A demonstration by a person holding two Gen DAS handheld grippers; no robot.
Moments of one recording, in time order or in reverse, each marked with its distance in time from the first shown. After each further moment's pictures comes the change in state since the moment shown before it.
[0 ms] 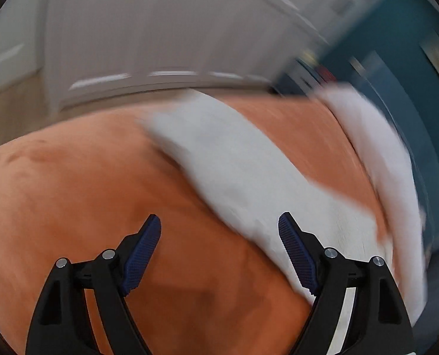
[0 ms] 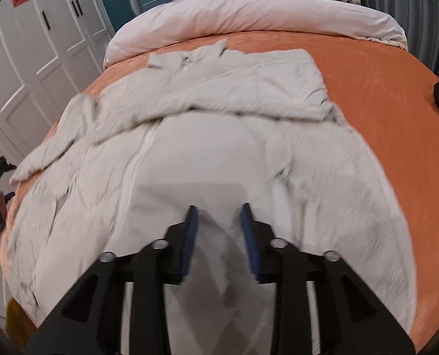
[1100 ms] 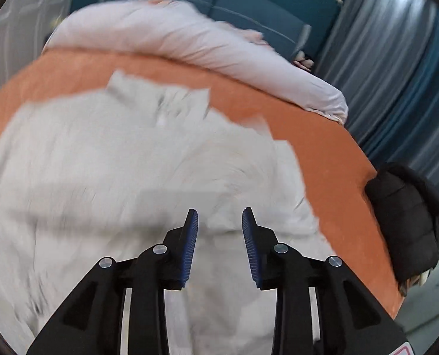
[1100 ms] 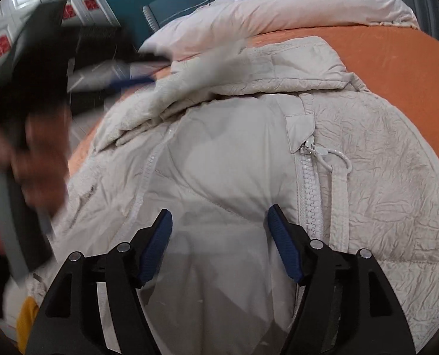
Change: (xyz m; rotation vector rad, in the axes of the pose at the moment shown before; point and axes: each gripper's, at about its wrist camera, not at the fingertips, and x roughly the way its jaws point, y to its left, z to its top) left arm -0.065 -0.318 -0.343 0.916 0.336 -0.553; right arm 0.007 -0.017 -0.030 0.084 -0.086 0.218
